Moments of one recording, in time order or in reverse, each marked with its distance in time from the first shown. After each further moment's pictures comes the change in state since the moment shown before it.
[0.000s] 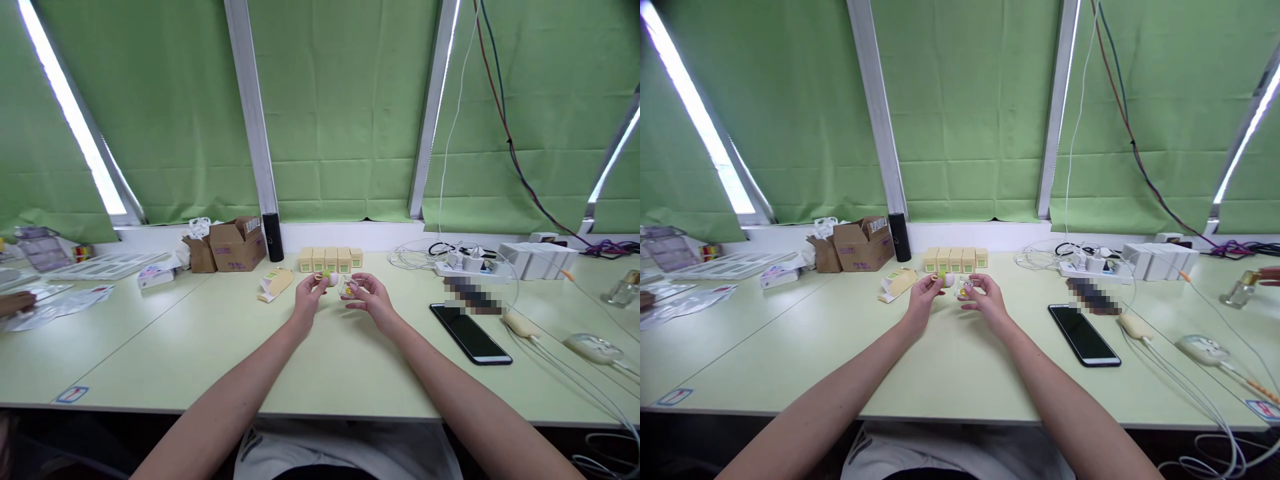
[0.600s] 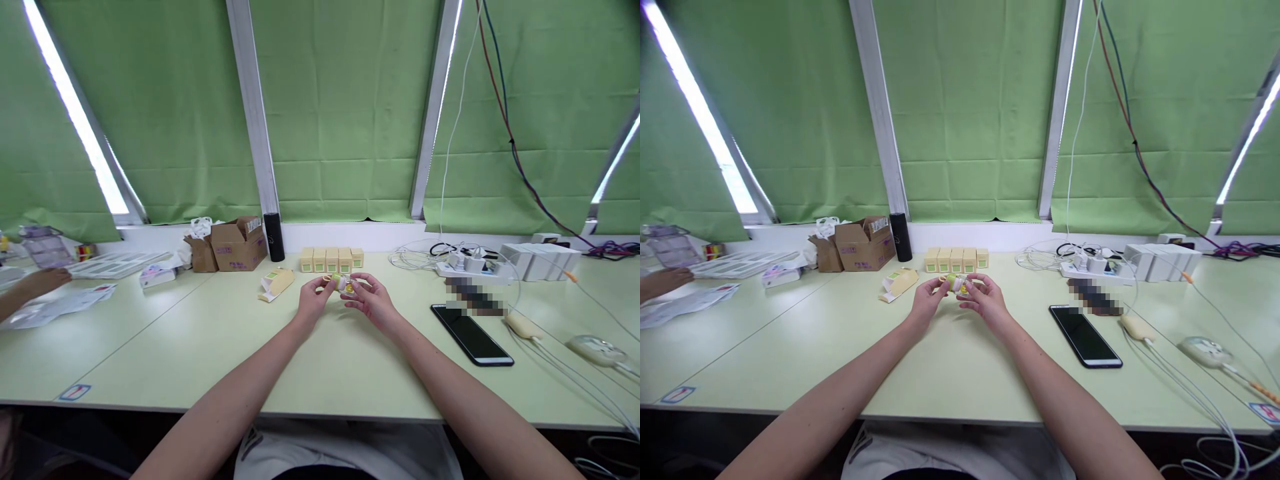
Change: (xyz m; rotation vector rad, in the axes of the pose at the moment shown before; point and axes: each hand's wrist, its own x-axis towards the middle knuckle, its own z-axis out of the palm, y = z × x) left_hand -0.005 0.003 0.005 0.199 -0.079 0.044; right_hand -0.007 -0.015 0.006 0.156 -0.082 0.074
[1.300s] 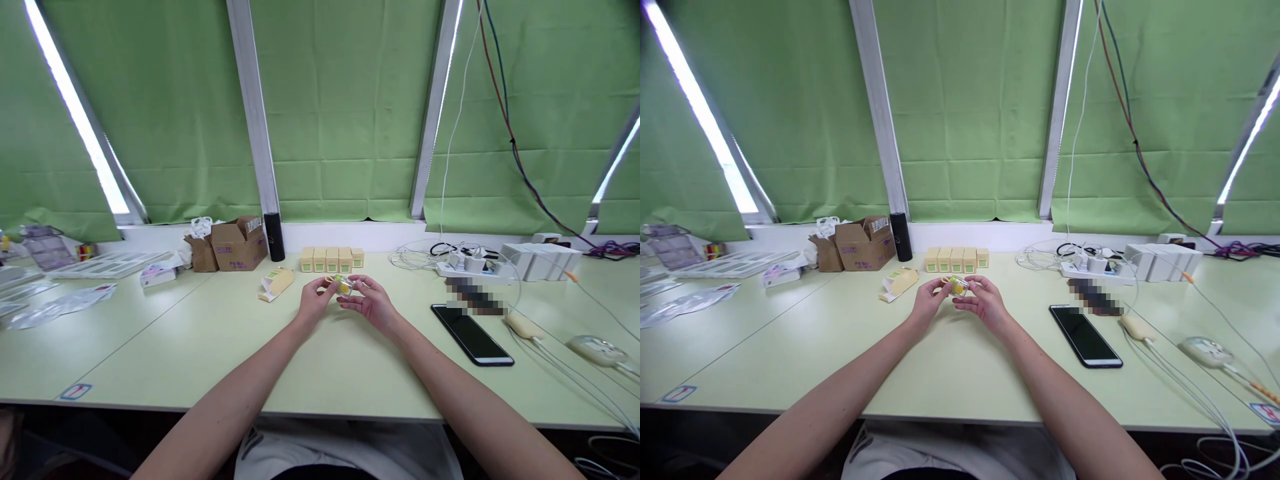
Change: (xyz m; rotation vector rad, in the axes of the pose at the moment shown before) left_hand -0.002 0.001 0.001 0.008 -0.027 -0.011; right_hand -0.002 -0.002 0.000 0.075 -0.105 0.062
